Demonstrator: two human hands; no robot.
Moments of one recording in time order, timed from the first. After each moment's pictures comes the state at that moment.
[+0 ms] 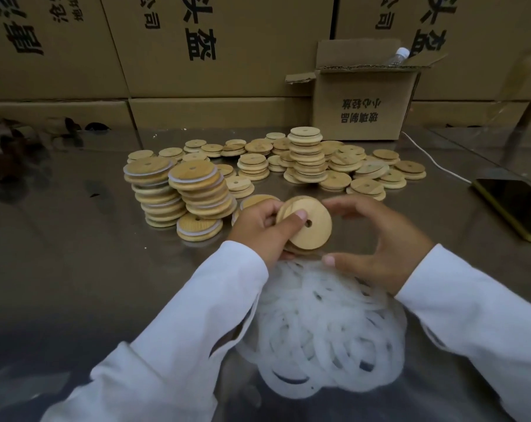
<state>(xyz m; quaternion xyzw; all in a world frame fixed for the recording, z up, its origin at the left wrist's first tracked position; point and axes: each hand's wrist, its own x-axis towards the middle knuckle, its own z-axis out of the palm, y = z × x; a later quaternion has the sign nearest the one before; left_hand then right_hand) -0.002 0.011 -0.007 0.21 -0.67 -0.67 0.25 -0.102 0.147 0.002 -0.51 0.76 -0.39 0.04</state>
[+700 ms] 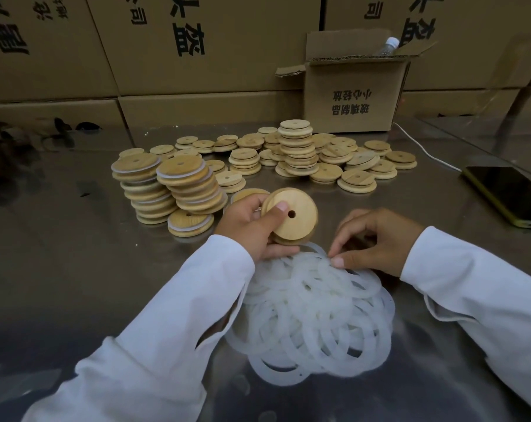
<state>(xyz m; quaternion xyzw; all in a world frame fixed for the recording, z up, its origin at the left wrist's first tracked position) -0.003 0.010 -0.010 0.22 -0.60 -0.74 0.22 -0.134 0.155 -0.007 -0.54 0.76 -0.31 0.15</state>
